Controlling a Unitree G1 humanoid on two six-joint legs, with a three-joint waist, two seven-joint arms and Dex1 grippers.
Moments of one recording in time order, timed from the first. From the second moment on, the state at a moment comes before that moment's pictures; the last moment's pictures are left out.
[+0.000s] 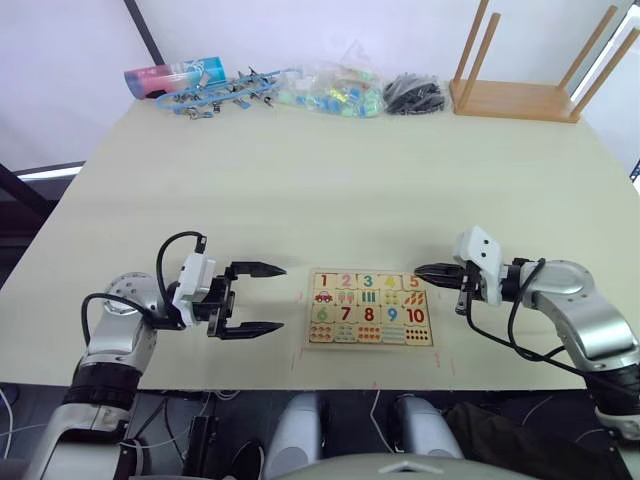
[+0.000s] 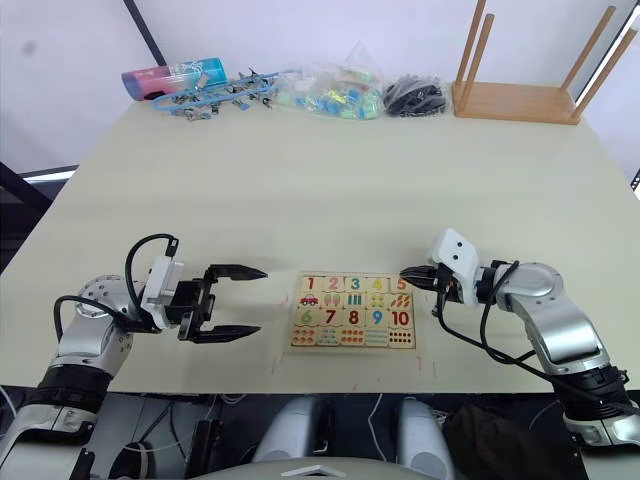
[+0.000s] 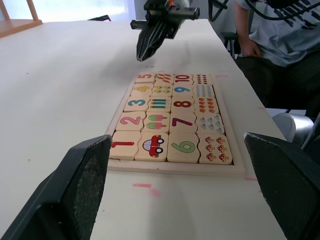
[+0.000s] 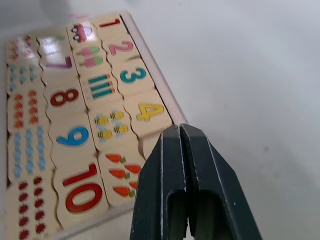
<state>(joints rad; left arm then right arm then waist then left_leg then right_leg) -0.24 0.75 -0.03 0.29 -0.59 -0.23 -1.59 -0.25 -0.64 0.10 -0.20 0.25 0.42 1.01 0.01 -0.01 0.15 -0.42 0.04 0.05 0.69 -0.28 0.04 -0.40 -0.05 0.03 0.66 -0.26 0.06</state>
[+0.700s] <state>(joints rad) -0.25 0.78 -0.05 0.31 -0.59 -0.24 -1.59 -0.19 -0.59 0.10 -0.07 0.26 0.28 0.98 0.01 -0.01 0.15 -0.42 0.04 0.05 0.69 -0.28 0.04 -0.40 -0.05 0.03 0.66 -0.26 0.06</state>
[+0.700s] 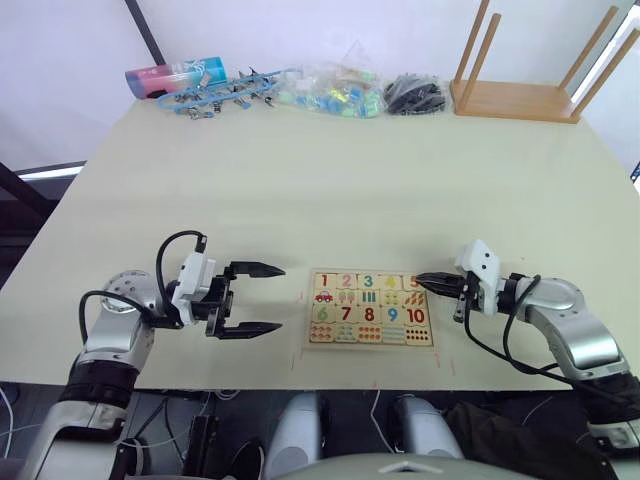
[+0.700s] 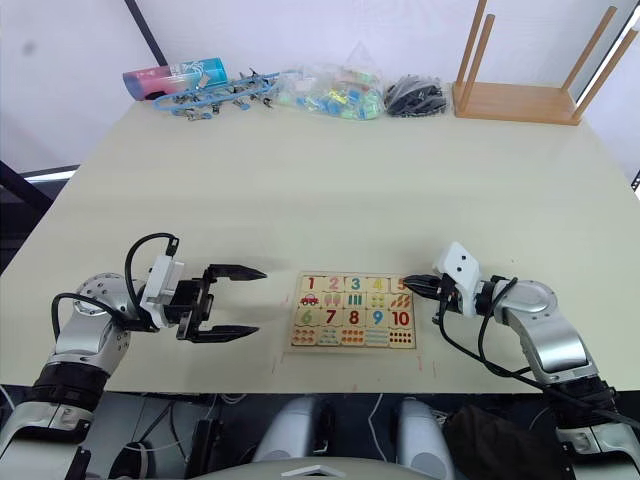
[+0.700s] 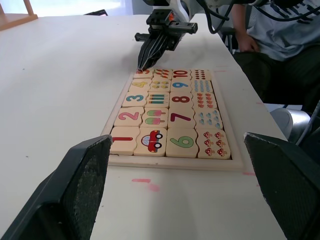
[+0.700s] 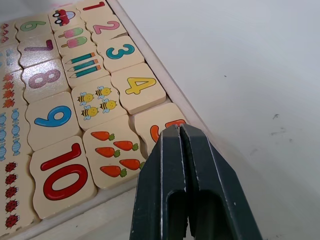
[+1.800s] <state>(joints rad) -0.12 0.72 0.12 0.28 -0.51 -0.10 -1.29 0.22 -0.59 -0.25 -0.19 0.39 0.11 0.90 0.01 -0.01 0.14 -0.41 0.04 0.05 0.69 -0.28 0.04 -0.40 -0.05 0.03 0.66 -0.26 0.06</state>
